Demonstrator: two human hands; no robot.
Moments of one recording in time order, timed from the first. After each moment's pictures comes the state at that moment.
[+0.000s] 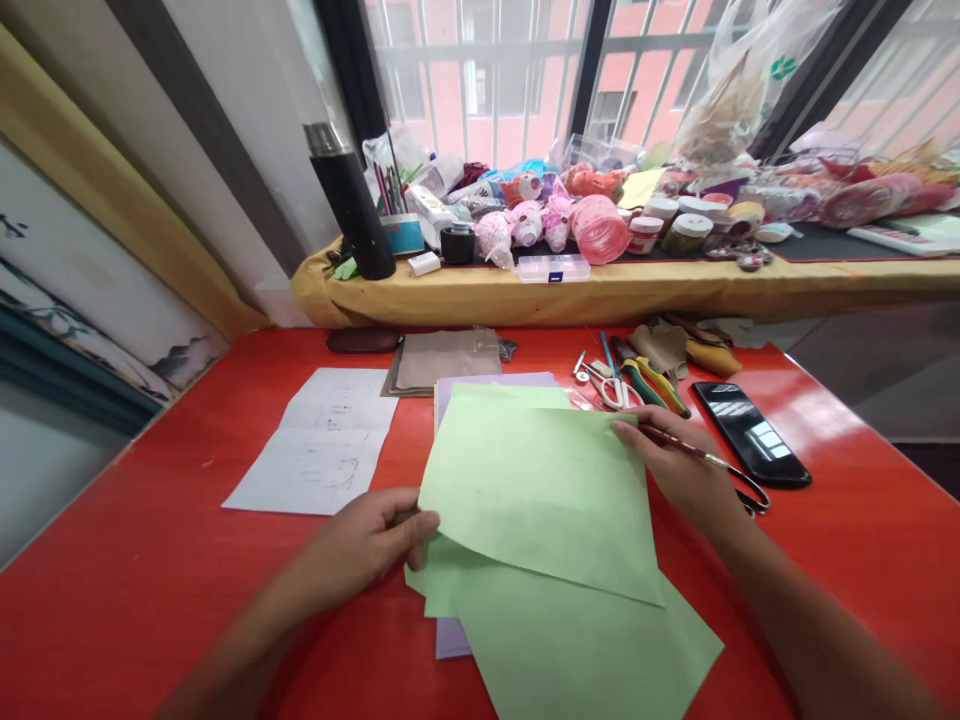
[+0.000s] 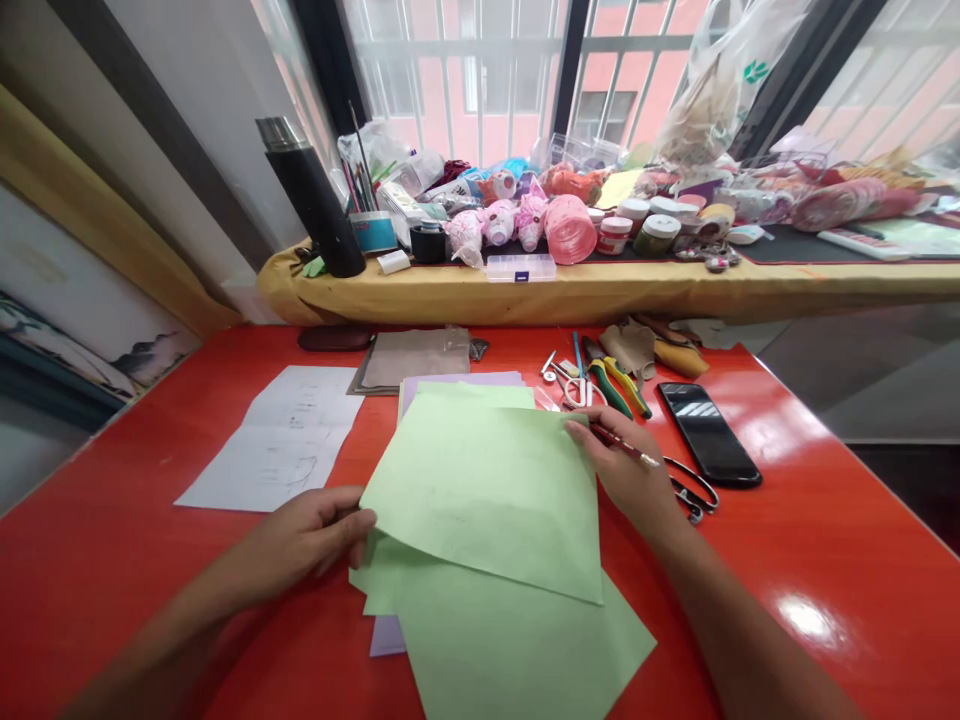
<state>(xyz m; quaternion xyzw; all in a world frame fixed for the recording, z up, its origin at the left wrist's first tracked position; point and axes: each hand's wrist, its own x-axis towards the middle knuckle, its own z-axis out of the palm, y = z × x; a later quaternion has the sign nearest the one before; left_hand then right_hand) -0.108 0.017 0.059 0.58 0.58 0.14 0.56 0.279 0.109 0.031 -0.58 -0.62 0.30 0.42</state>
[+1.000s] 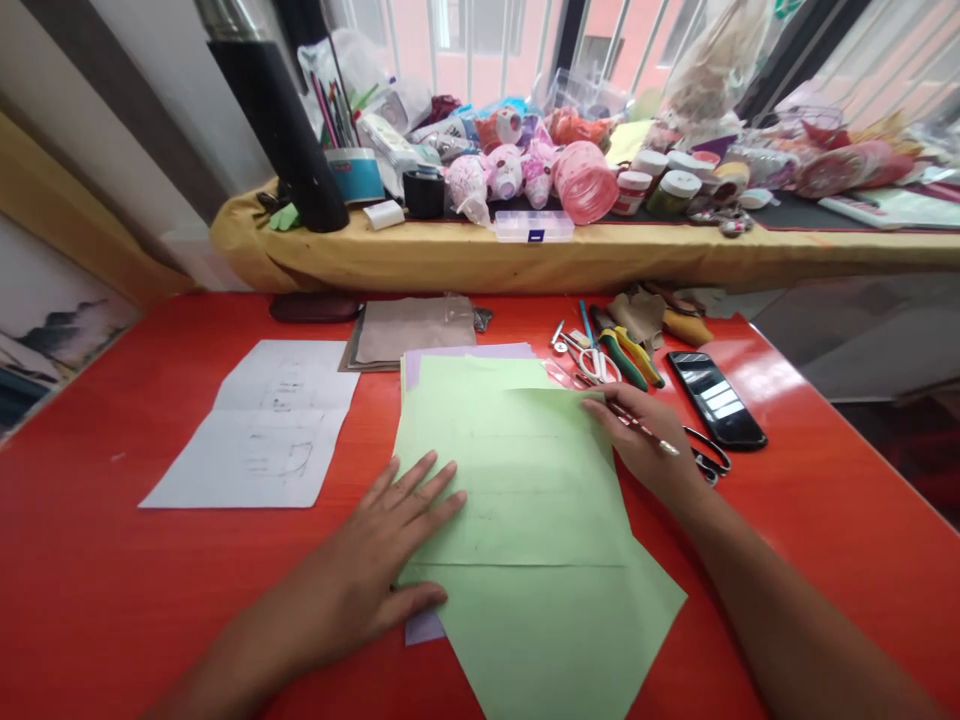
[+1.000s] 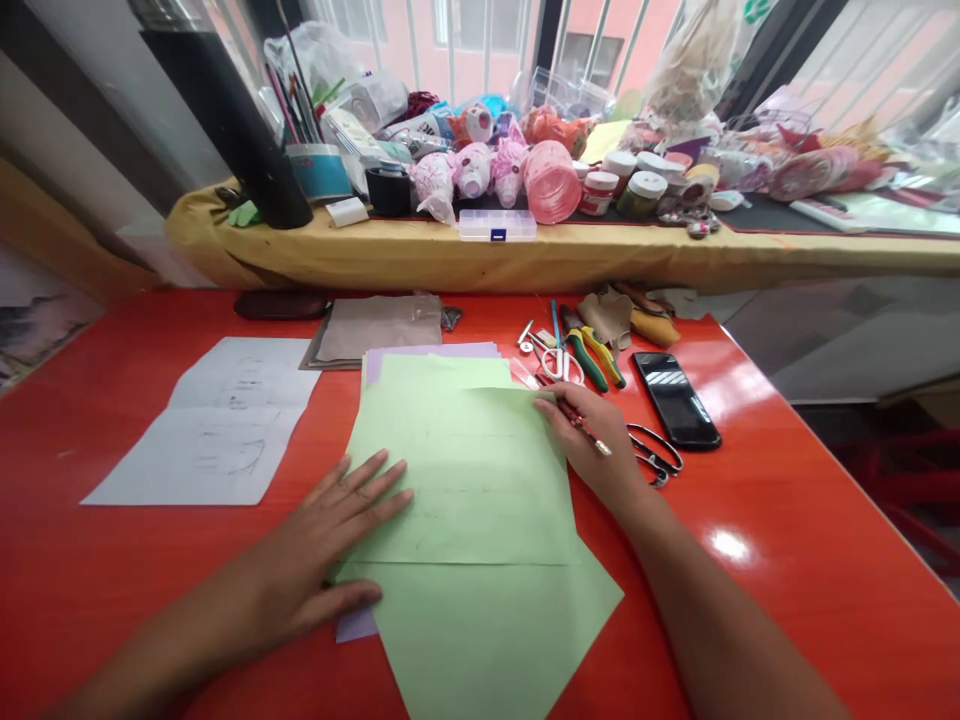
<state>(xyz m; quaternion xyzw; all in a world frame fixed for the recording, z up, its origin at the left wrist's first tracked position) -0.097 0.002 0.011 0.91 0.37 0.12 0.16 0.277 0.110 0.023 -0.57 -0.71 0.21 0.36</state>
